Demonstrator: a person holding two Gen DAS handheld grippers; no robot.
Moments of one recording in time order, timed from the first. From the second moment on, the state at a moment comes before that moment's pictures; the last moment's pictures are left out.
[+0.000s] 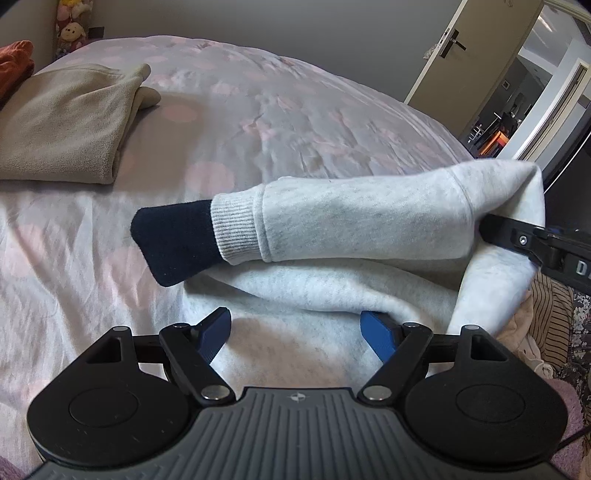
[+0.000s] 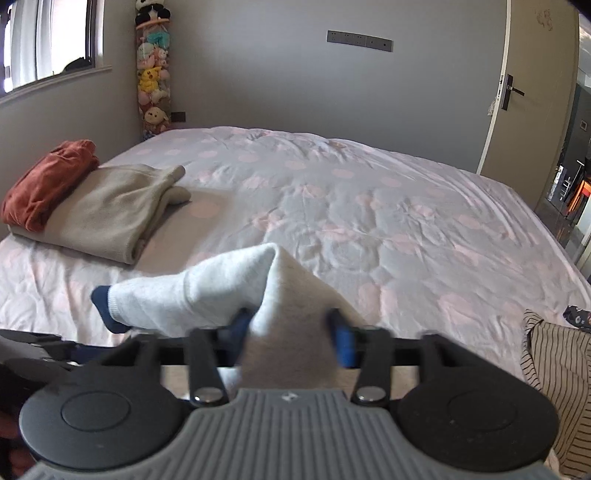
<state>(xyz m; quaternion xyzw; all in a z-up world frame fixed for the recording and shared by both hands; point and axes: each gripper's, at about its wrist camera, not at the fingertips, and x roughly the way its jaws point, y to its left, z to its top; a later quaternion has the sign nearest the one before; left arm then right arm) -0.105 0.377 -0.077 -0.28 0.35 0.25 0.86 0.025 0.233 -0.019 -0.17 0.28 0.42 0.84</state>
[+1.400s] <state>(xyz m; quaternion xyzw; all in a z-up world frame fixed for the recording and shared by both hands) 0.032 0.390 -0.117 -0.01 0.44 0.07 0.89 0.128 0.056 -0.035 -0.22 0.30 0.35 0.86</state>
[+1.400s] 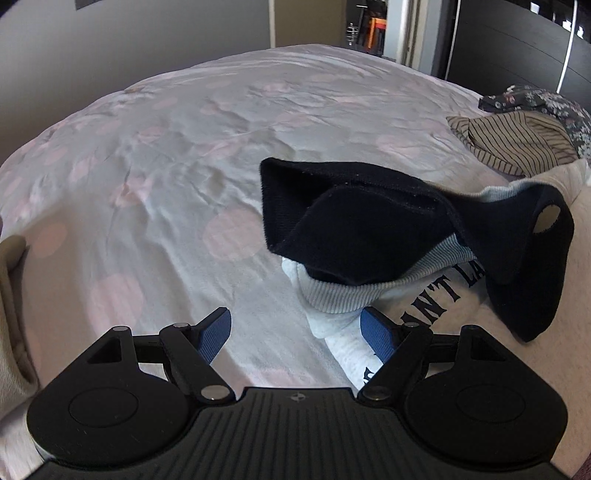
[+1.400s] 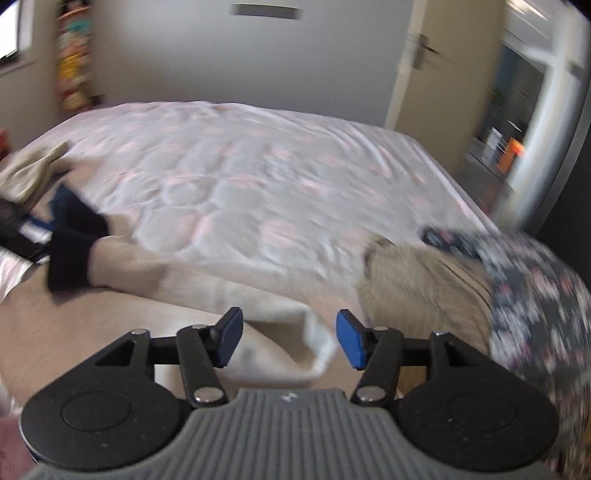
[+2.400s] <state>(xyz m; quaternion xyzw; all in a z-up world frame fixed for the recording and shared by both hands) -0.001 0.403 -0.023 -0.10 0.25 0.14 0.95 0.117 0.185 0.050 -0.25 0.12 0.40 0.88</state>
